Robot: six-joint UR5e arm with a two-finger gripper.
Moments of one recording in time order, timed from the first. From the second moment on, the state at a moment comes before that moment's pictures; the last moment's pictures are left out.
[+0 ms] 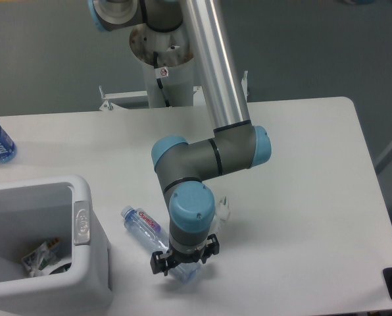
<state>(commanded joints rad) 2.27 -2.26 -1.41 -0.96 1.49 -0.05</state>
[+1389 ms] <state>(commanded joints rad) 2.38 -2.03 -1.24 -0.76 1.43 -0.03</state>
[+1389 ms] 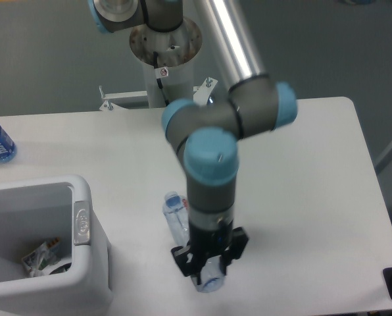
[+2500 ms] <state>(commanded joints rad) 2.17 -1.94 -1.12 -0.59 1.33 -0.06</state>
